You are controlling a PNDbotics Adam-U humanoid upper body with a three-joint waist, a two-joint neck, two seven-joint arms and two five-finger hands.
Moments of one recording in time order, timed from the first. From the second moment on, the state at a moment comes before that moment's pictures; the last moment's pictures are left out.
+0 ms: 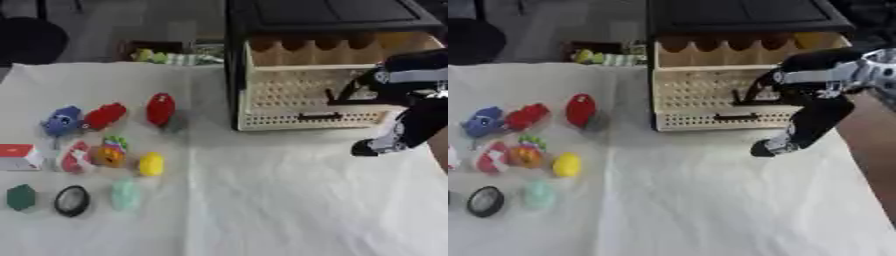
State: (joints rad) left arm -0.28 0.32 0.02 -1.98 0.00 -0.26 0.56; right arm -0.74 -1.13 0.30 -1.88 0.35 0.27 0.90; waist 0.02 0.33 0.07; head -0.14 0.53
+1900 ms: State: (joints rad) left arm -0.28 0.32 0.02 -1.98 0.01 -0.26 0.56; right arm -0.65 -1.18 0.26 -1.98 0.30 0.29 0.89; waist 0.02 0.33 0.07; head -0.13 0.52
